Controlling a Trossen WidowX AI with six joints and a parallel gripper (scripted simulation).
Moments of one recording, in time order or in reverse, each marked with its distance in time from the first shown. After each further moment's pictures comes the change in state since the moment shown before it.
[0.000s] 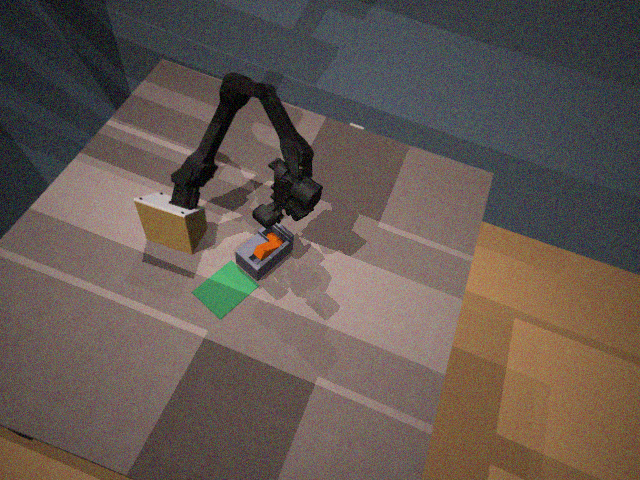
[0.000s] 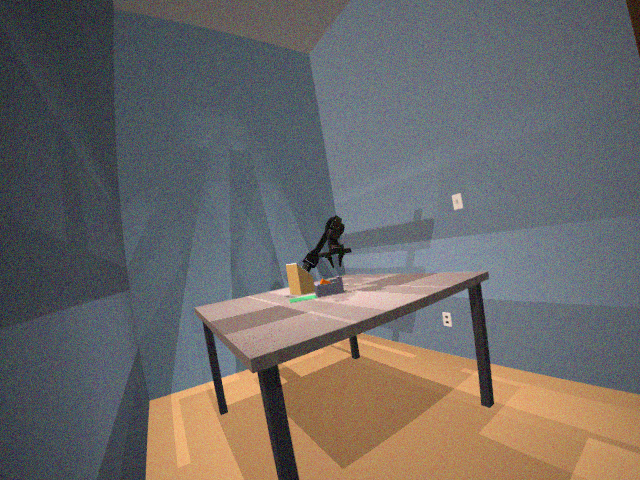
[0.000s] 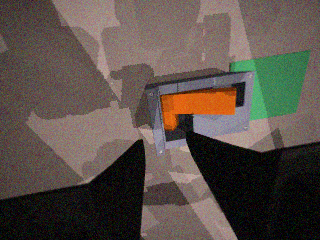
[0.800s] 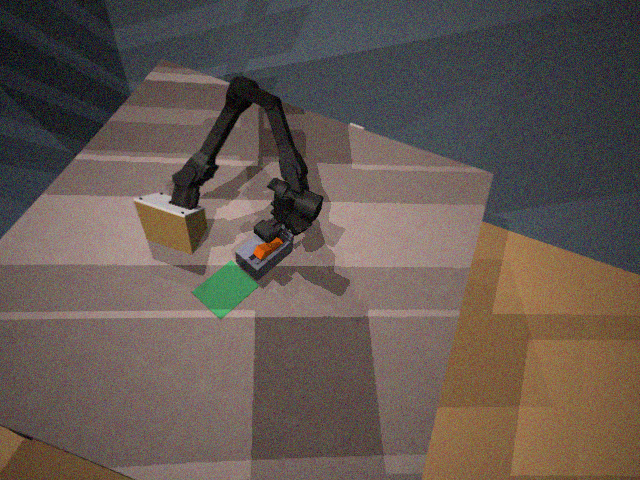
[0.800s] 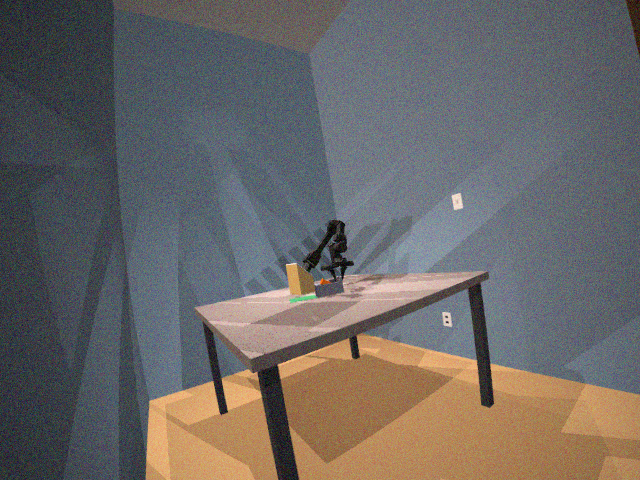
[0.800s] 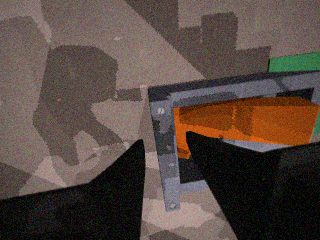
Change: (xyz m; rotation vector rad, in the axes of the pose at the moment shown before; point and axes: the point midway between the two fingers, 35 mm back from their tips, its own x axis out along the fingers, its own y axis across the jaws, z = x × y) arm 0.076 0.003 -0.001 -0.018 -0.001 -0.003
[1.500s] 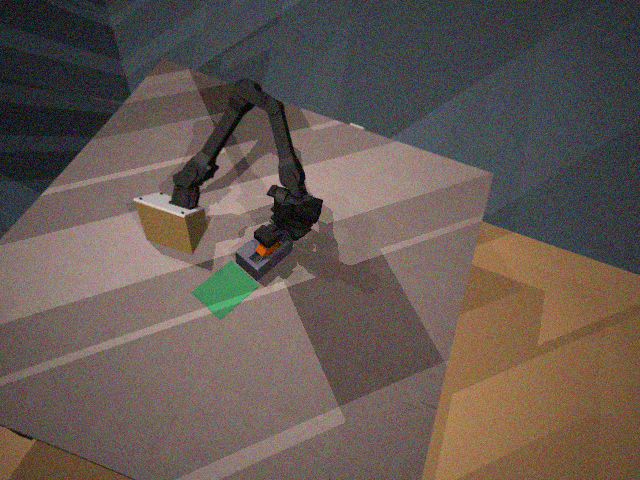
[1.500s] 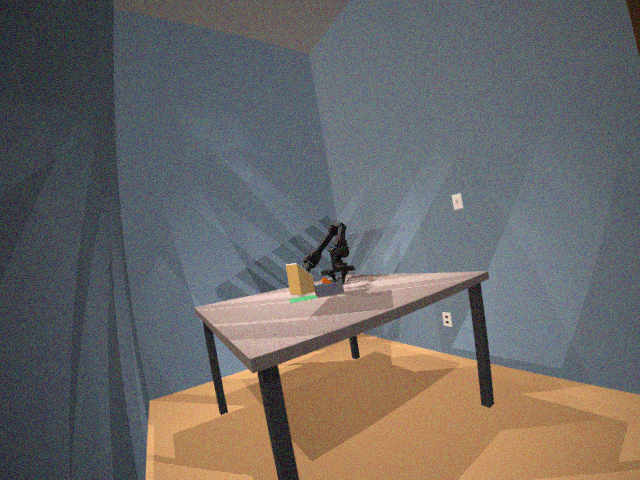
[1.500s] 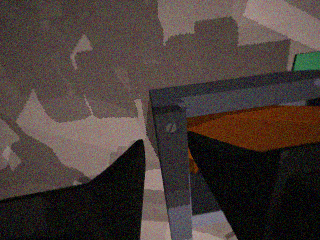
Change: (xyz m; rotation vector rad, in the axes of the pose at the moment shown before) arm 0.028 0.001 -0.001 0.000 0.002 0.005
